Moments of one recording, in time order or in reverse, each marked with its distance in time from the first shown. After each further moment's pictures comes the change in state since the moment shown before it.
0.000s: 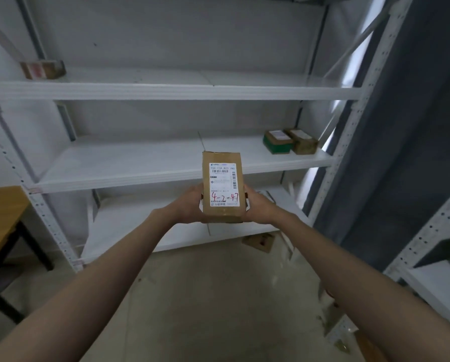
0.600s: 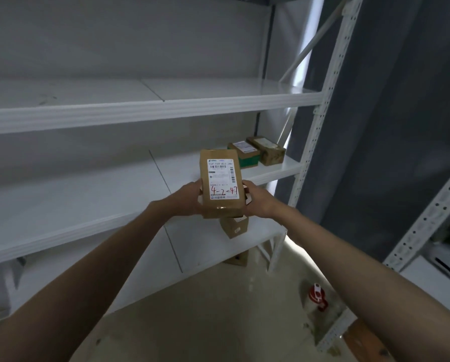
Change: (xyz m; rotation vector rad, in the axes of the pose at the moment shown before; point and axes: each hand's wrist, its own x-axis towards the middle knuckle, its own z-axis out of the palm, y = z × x) left_hand 0.222 -0.009 -0.025 0.053 -0.159 0.189; right_hand 0.131 0.062 -0.087 0.031 0.188 0.195
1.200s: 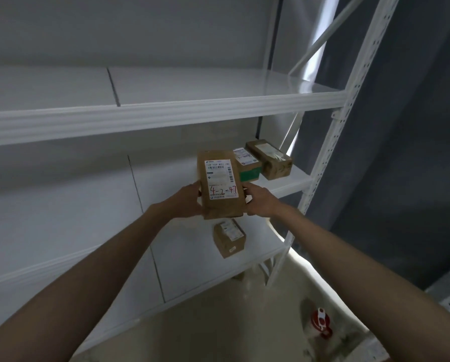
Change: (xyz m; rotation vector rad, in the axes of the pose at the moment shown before) left_hand 0.201 -0.058 0.007 -0.033 -0.045 -0.083; right_hand 0.179 0.081 -0.053 -0.046 -0.082 0.030
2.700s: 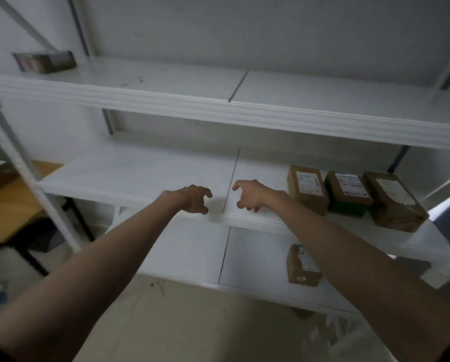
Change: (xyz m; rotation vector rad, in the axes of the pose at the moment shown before) left_hand -0.101 -0.045 -0.033 0.242 0.049 -0.746; right_hand 0.096 -0.106 0.063 -0.350 -0.447 -0.360
